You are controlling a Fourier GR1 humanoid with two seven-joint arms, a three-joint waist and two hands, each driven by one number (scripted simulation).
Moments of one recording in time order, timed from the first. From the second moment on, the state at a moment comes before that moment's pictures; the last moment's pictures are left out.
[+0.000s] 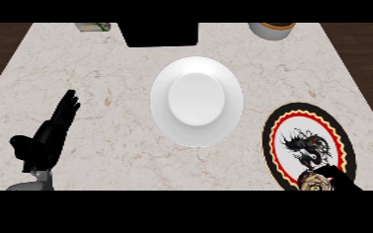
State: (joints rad) left arm -0.01 0.24 0.11 -1.38 0.03 -0.06 -0.10; right arm 0.44 -0.22 0.11 -1.73 0.97 -0.37 0.43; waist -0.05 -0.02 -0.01
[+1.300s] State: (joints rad) left arm -0.06 0.20 0.07 -1.37 -0.01 -0.07 -0.10; right arm 0.23 0.00 0.78 -2.26 1.81 -0.05 1.02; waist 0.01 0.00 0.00
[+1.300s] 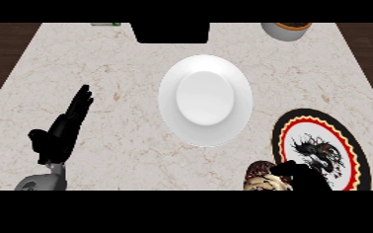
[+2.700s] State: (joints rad) left arm -0.10 0.19 0.08 -1.33 -0.02 -0.08 -0.11; right arm -0.65 -0.01 0.39 -1.19 1.17 -0.52 1.06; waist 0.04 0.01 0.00
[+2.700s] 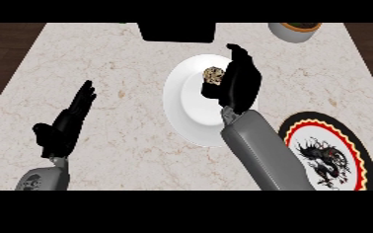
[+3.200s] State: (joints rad) left arm -0.09 0.19 0.09 -1.34 -0.02 -0.08 -0.11; right arm -0.62 -0.01 0.32 -1.17 1.10 -0.88 1.03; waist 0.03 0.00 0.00
